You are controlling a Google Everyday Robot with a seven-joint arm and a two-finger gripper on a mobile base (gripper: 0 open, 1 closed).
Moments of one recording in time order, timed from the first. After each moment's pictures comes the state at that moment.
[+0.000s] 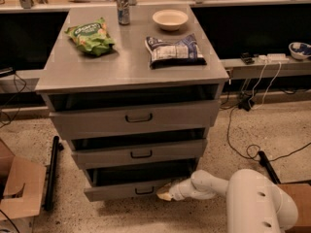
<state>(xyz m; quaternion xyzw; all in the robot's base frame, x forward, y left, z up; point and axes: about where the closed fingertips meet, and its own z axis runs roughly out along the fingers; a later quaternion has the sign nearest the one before) 0.559 -0.038 0.156 -0.45 0.79 0.32 0.26</state>
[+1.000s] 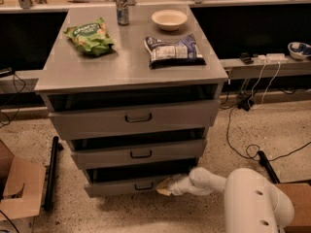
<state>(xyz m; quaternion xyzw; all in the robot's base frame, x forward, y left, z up) 0.586 -0.033 0.159 -0.46 0.78 0.30 0.29</state>
